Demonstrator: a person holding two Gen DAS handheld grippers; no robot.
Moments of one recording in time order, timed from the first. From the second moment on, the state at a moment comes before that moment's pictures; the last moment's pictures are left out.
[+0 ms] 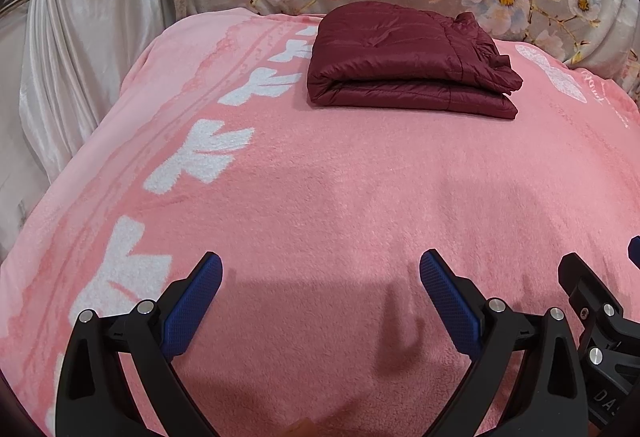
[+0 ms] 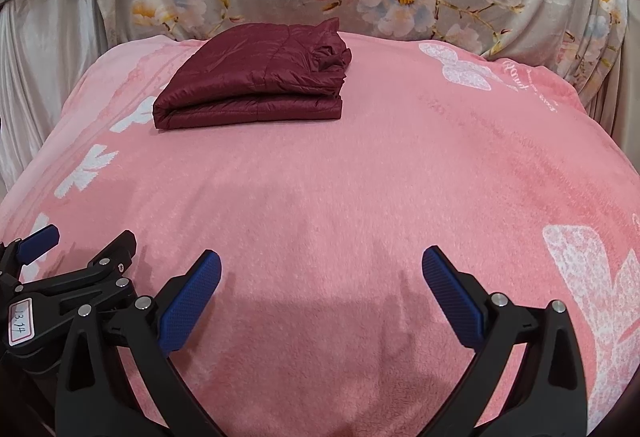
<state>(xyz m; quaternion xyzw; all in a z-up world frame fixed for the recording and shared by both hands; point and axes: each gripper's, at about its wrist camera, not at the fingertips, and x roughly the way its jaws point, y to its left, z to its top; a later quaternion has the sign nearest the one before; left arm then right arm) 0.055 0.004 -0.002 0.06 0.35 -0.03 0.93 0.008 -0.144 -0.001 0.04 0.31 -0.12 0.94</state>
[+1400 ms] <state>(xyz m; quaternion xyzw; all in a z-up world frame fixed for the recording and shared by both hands) 0.056 0.007 -0.003 0.07 0.35 -0.03 0.93 0.007 -0.142 -0.001 0.04 0.31 -0.12 0.94</state>
